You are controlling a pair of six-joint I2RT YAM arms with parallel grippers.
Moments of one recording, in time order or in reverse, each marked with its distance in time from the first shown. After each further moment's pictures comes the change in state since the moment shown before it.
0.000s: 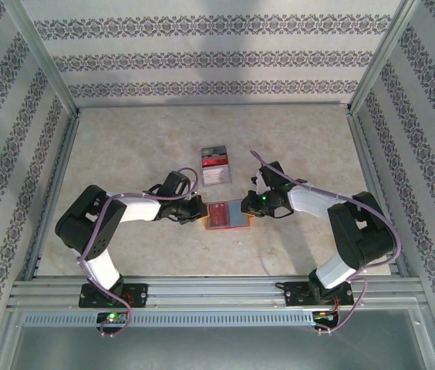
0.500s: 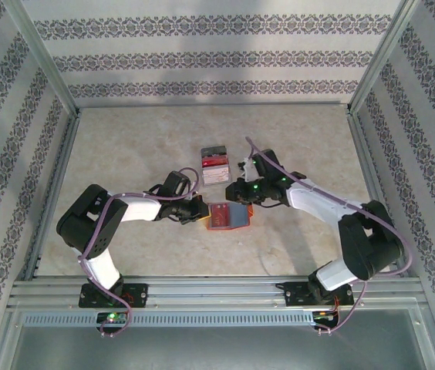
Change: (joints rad) left arm 0.000 0.011 -0.002 0.032 0.034 -0.004; right arm 0.105 -0.031 0.126 0.055 -0.114 0.080
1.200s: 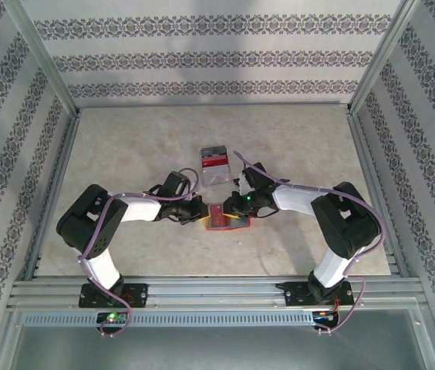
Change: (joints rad) left arm 0.000 0.000 -0.004 -0.001 -0.008 0.000; right arm 0.009 0.173 -0.068 0.082 0.018 0.028
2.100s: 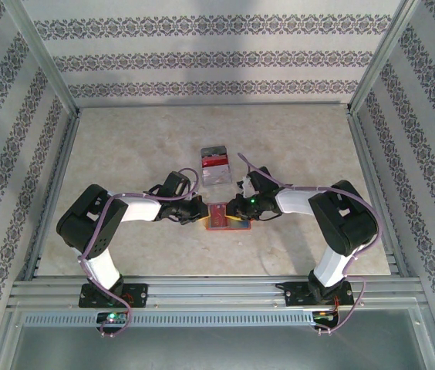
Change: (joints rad) left arm 0.000 0.000 0.000 -0.001 -0.003 -0.003; right arm -0.034 0.026 -0.081 0.140 -0.064 0.006
